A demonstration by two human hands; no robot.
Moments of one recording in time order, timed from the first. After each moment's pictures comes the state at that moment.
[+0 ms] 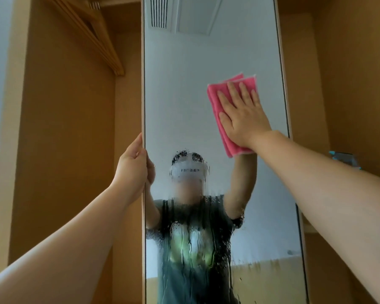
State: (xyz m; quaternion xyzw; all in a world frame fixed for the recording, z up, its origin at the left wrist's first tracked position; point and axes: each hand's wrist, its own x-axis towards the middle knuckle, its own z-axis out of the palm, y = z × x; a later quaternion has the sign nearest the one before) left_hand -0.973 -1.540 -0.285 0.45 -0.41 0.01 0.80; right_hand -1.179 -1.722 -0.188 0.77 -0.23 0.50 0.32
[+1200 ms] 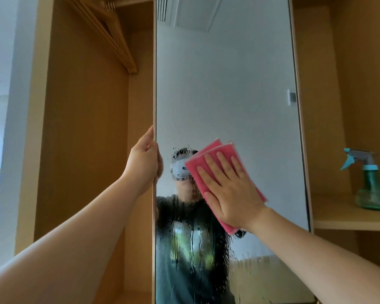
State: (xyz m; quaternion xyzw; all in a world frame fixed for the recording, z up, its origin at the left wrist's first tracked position) left_hand -0.980 -1.525 -0.285 0.48 -0.43 0.02 0.77; right_hand -1.150 -1.688 -0.354 0.79 -0.05 0.49 0.38
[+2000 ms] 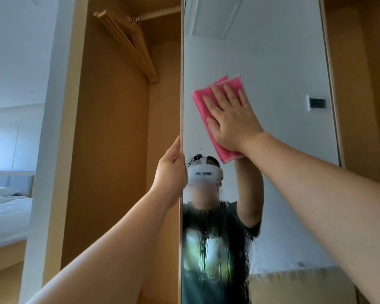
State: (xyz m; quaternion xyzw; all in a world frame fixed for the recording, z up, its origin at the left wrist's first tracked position) left_hand -0.988 -1.521 -0.289 0.47 -0.46 0.04 0.75; right_hand -1.108 -1.643 -0.181 0.77 -0.13 0.52 0.35
